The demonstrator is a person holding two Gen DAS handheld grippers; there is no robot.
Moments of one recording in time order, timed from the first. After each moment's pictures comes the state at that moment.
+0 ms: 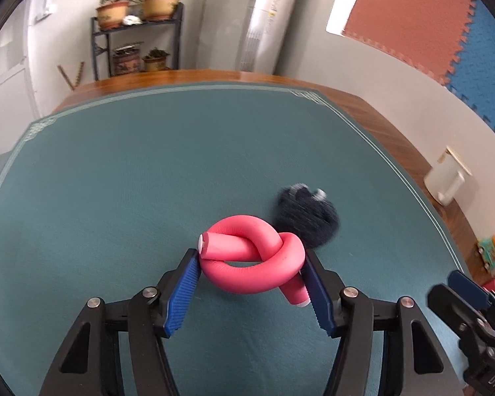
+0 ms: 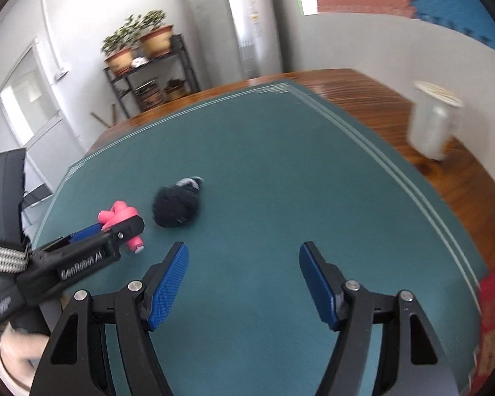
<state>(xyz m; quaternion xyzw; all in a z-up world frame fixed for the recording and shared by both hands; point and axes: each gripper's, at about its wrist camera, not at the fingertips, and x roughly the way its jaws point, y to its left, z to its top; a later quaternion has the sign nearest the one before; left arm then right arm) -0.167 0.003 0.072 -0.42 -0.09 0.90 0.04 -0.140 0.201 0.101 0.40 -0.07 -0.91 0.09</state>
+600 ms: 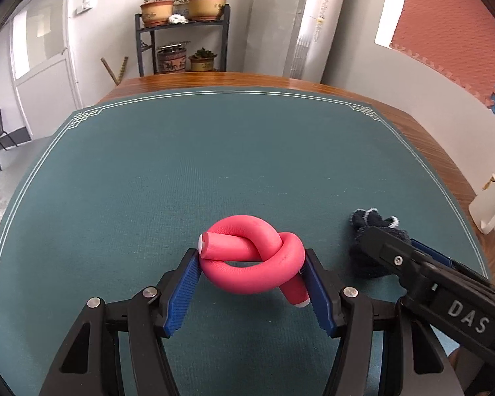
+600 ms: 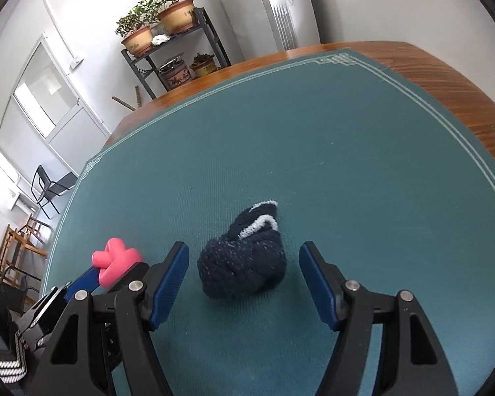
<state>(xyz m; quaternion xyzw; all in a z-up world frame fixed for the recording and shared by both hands) -0.167 -0.035 0.068 -0.42 -0.09 0.90 -0.05 -0.227 0.132 0.063 0.45 -0.10 -0.87 0.15</state>
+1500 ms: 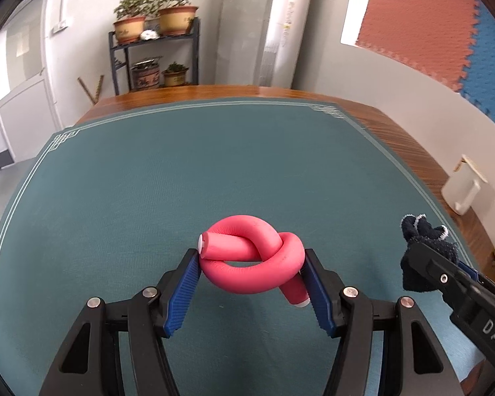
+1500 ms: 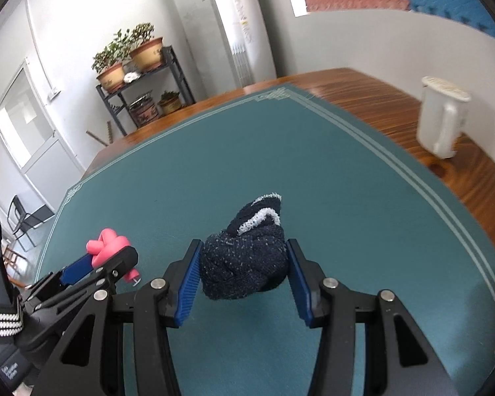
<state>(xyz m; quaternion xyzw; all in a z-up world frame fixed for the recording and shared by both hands) -0.145 0.000 0.087 -0.39 -0.06 0.92 0.02 -0.145 0.197 0.104 0.38 -0.11 -0.92 0.06</state>
